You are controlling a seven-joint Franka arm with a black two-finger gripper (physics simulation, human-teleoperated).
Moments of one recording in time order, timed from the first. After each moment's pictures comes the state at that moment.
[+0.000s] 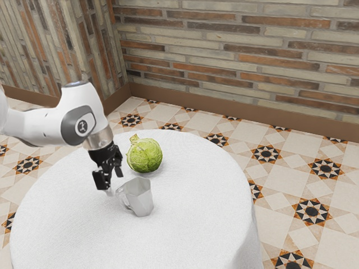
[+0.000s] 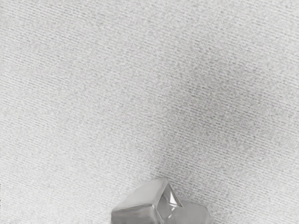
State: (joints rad) arm -0.14 0.00 0.17 -2.31 -0.22 2.25 -1.78
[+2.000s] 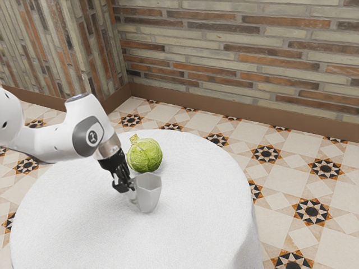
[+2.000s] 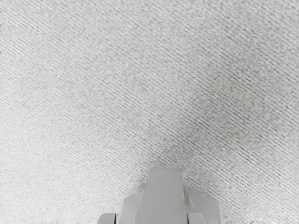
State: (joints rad) arm -0.18 0.06 0.17 -2.34 -0.41 2.40 -1.89
